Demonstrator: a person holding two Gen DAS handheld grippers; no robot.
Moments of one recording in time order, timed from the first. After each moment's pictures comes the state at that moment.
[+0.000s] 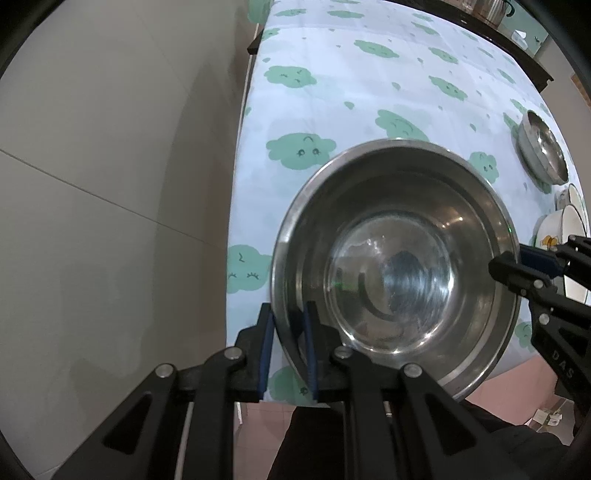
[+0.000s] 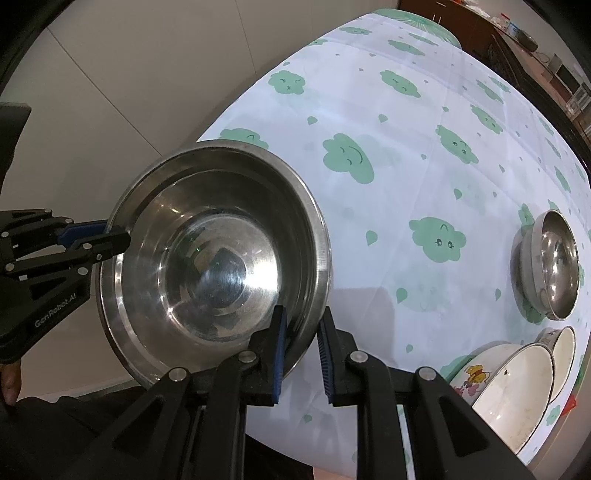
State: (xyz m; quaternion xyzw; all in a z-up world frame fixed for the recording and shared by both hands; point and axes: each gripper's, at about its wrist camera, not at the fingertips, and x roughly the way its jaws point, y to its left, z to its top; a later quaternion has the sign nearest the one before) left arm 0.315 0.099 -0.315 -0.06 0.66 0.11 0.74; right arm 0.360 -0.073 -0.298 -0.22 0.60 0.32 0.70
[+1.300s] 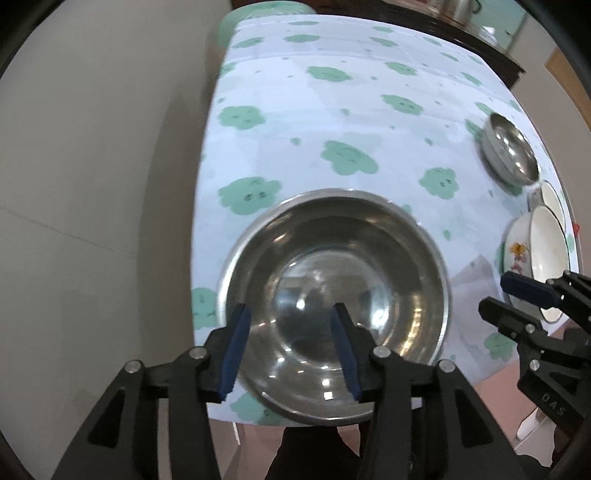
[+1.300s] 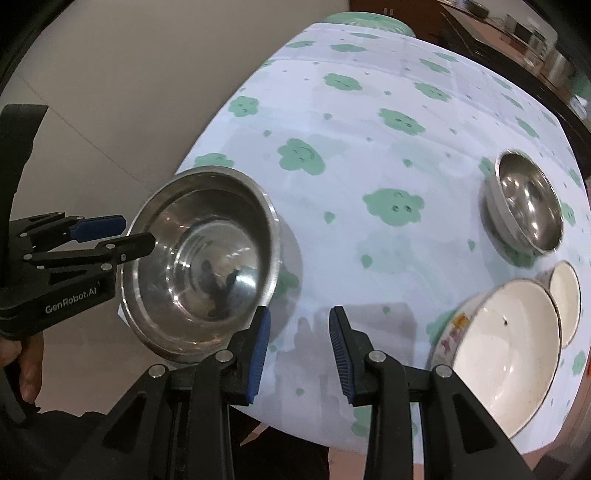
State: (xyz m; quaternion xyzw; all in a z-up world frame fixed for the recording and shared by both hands) left arm 0.337 0.062 -0.293 -0.04 0.63 0.06 0.77; right arm 0.356 -0.130 -0.280 -0.12 0.60 0.27 0.74
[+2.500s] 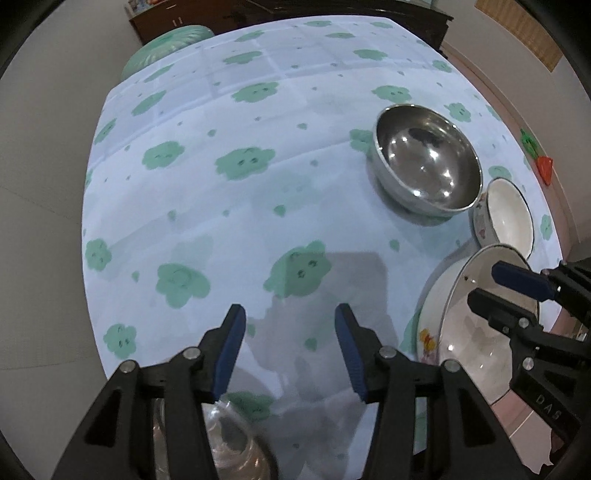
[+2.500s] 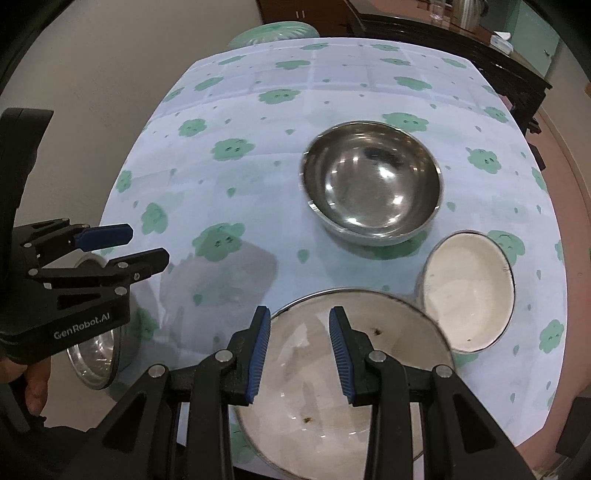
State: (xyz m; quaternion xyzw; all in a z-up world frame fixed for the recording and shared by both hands) left arm 0.471 -0.096 -0.291 0.05 0.63 -0.04 0.77; right arm 0.452 -0.276 -0.280 -0.04 0.60 0.18 0.78
